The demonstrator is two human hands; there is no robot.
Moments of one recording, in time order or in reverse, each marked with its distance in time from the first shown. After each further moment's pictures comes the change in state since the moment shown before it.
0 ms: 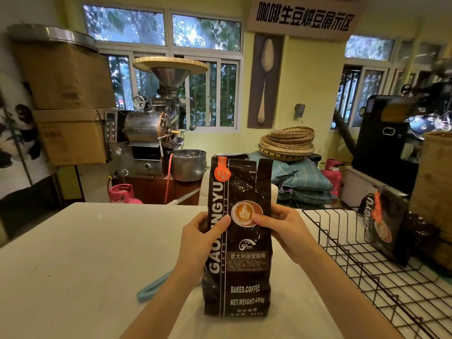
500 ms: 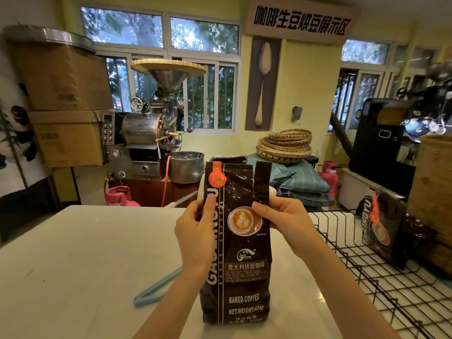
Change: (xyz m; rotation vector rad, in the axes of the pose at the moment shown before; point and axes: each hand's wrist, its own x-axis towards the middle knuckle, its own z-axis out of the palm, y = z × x) left_hand -0.001 0.020 0.018 0.119 0.299 0.321; right_hand -0.001 -0.023 0.008 -0.086 0.018 -0.107
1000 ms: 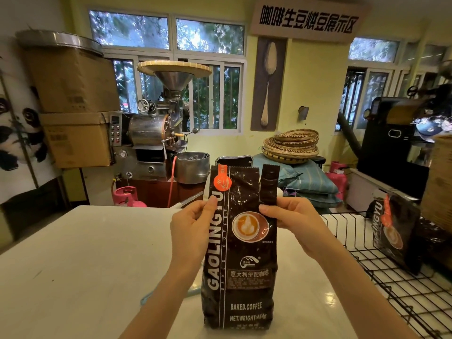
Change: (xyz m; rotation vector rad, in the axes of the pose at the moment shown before) left_hand 0.012 0.008 -0.019 -0.031 -0.145 -0.030; right_hand -0.002 -0.015 0.001 -0.063 -0.046 0.022
